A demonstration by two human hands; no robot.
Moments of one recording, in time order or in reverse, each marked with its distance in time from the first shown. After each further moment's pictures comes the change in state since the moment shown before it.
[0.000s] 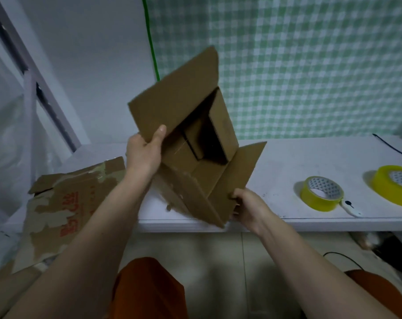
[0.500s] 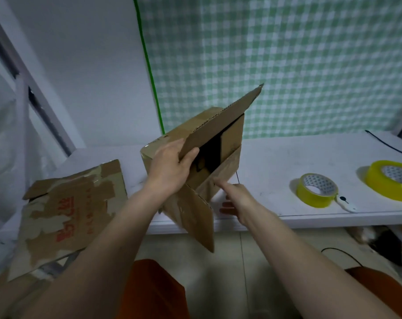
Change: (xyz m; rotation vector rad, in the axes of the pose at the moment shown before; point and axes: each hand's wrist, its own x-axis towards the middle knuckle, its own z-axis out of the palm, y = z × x) left_hand -0.023 -0.004 0.026 0.472 -0.344 0.310; right_hand 0.009 -0.005 0.014 -0.356 0.139 0.006
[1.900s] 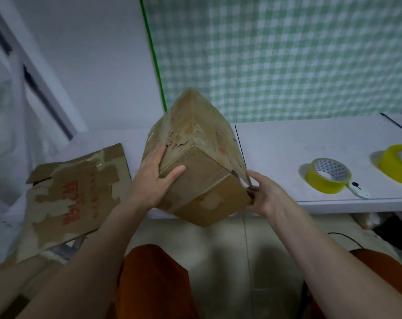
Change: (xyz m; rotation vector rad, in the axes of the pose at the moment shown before) left_hand -0.024 -0.108 0.010 0.089 -0.045 -0.135; right_hand 0.000 0.015 -0.032 0.595 -0.040 0.222
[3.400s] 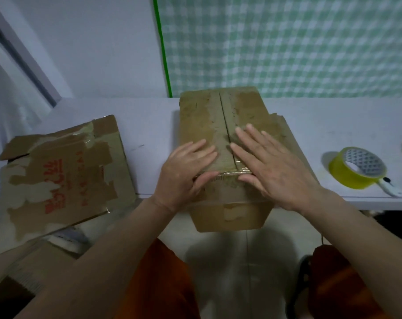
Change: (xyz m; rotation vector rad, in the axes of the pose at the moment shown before) left_hand 0.016 -0.020 0.062 0.152 0.214 0.756; right_hand 0.019 -0.015 0.004 -2.160 0.010 -1.585
